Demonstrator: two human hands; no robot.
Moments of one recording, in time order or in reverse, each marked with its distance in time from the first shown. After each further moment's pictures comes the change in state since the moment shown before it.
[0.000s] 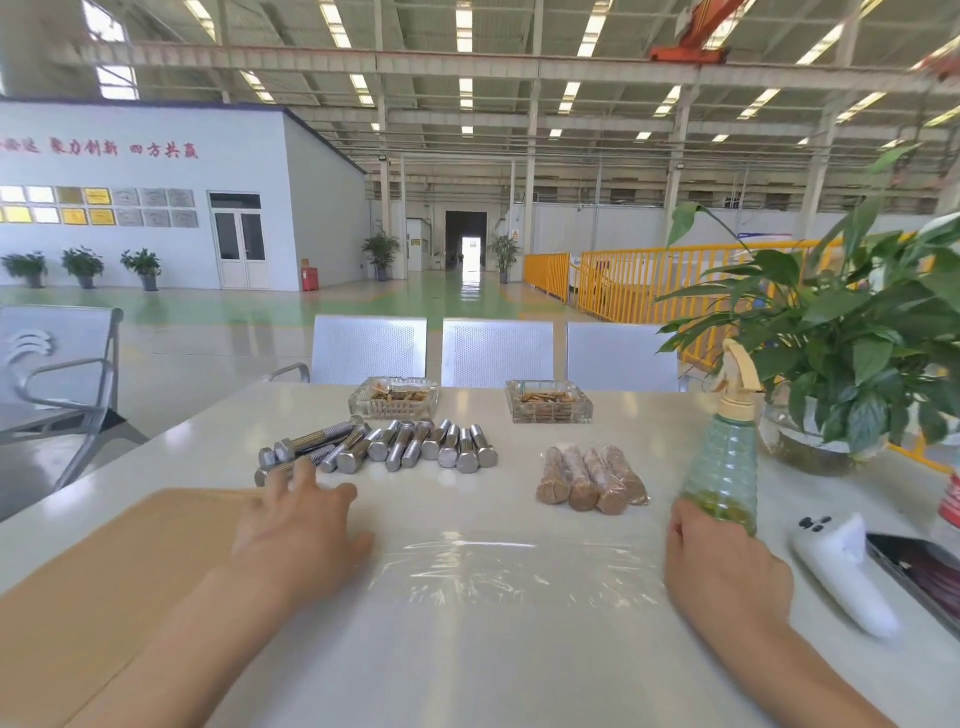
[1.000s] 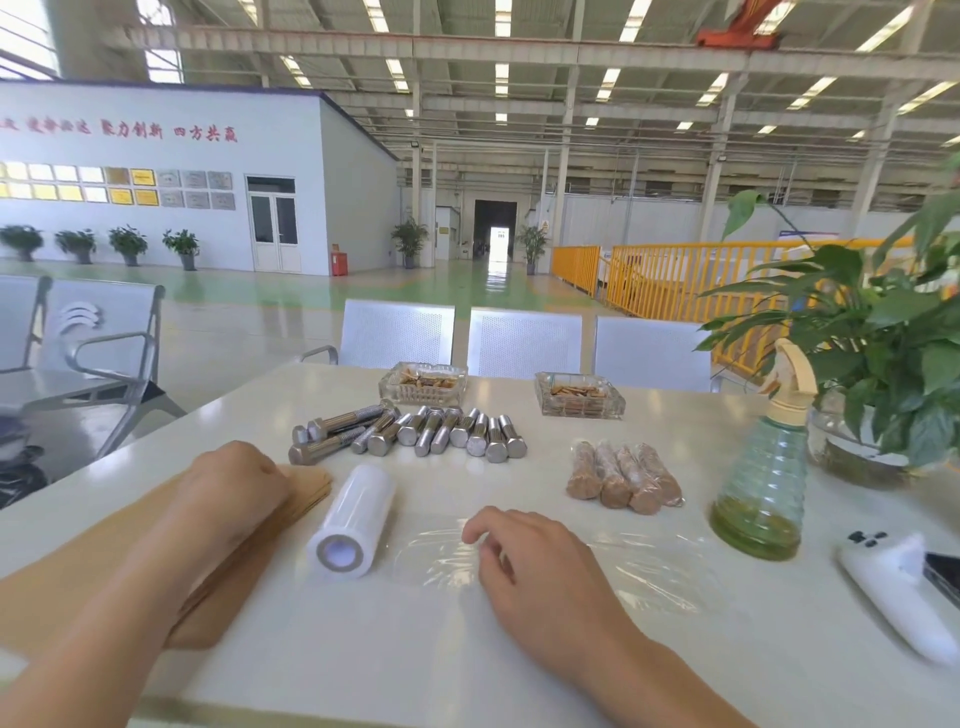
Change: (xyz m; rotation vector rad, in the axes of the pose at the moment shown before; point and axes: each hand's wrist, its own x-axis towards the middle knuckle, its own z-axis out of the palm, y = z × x) left_hand 0.047 -0.106 0.024 -0.525 0.110 -0.372; right_hand -0.070 -0.123 0.001 0.483 -0.176 -0.779
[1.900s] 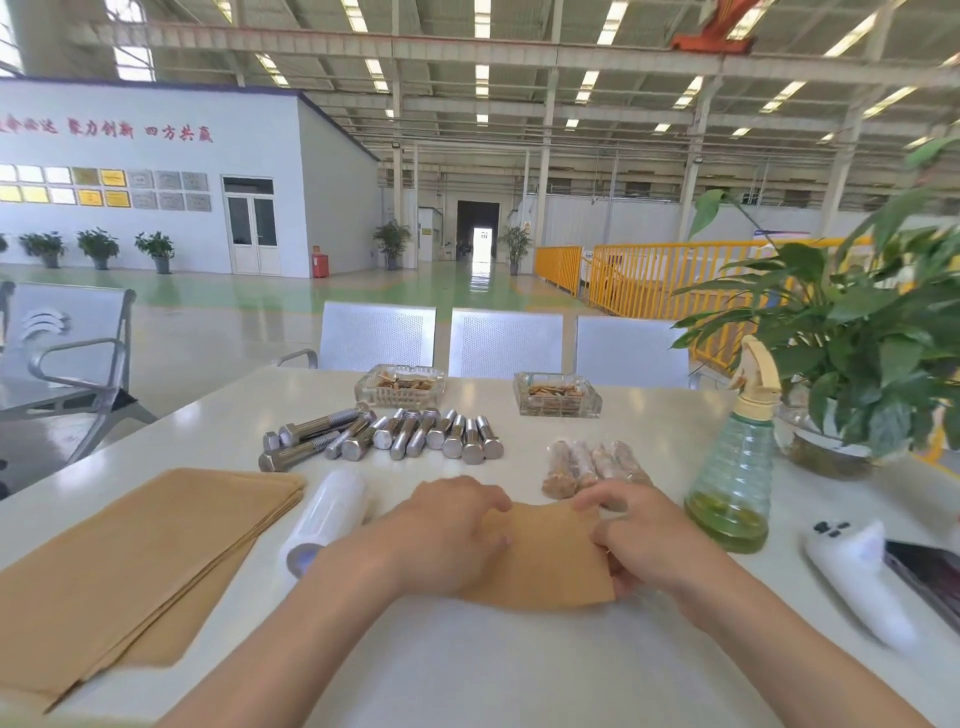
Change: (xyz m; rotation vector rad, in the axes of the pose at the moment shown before) left_hand -0.115 0.153 0.047 0.144 -0.452 0.796; right_hand -0.002 0.060 -0.077 0.518 -0.020 0.735
